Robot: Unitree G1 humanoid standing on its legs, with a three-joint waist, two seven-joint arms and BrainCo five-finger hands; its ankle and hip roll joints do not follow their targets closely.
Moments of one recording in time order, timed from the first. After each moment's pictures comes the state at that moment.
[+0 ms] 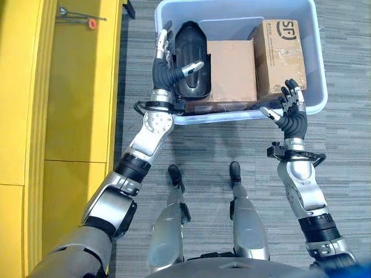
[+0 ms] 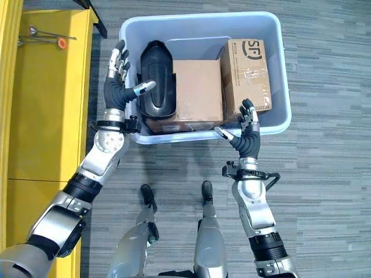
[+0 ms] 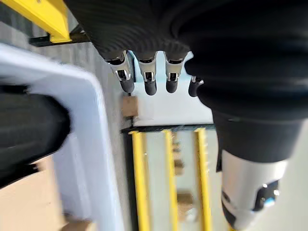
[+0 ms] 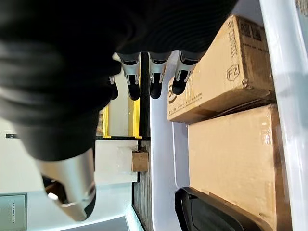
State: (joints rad) left arm -0.77 0.34 -0.35 0.37 -0.26 -0.28 0.44; right arm -0.20 -0.29 0.11 -0.05 0.26 -0.21 -0.31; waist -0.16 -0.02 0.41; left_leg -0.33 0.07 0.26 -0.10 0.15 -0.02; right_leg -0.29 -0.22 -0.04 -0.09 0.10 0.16
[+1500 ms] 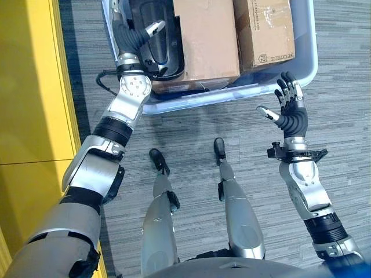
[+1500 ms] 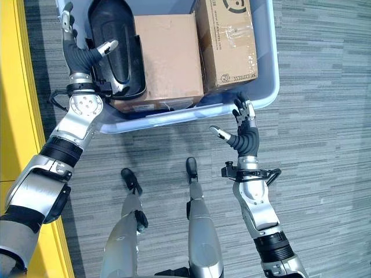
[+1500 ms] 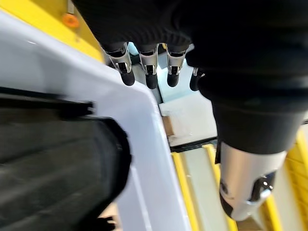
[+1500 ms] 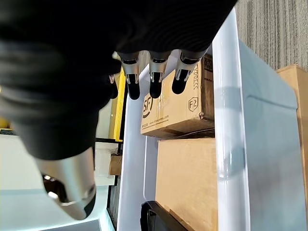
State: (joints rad) left arm -1.05 0.50 -0.36 0.60 -0.20 -0.25 0.66; right arm -0.18 -0.37 0.16 -0.10 0.29 -0.28 -0.28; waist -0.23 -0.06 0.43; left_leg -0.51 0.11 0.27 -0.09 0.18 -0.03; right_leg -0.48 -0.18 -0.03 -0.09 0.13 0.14
